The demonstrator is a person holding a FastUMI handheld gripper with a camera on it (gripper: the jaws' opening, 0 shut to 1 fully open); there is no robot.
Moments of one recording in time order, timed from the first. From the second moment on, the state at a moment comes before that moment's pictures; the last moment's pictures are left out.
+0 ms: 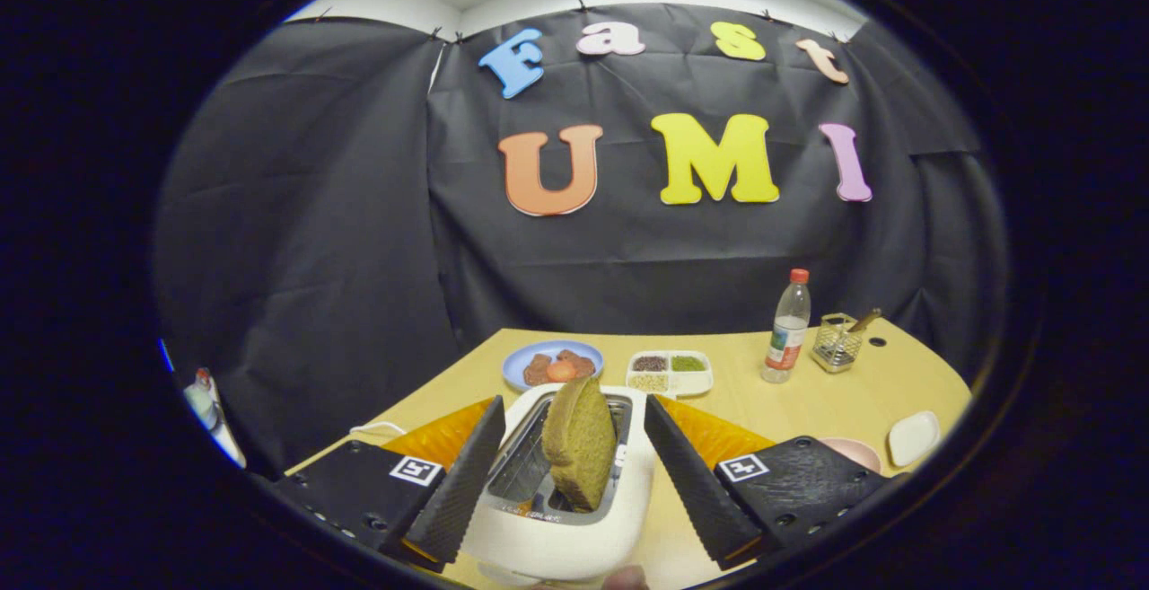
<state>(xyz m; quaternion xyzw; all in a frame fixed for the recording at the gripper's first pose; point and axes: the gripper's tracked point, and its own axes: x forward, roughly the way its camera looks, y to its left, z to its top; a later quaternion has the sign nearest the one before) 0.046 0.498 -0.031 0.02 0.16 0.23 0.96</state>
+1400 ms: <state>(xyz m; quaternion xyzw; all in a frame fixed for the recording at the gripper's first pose) 0.060 0.381 0.036 0.14 0.14 0.21 0.96</state>
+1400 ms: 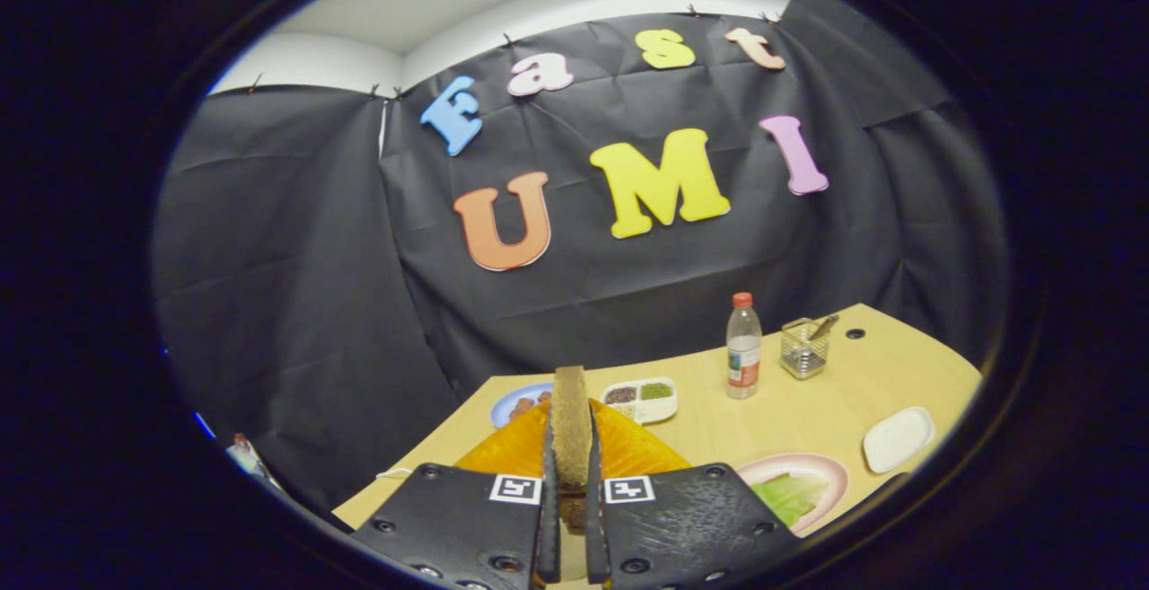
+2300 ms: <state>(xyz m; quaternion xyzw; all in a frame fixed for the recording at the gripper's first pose) 0.093 0.276 -0.120 0.22 0.22 0.12 0.94</state>
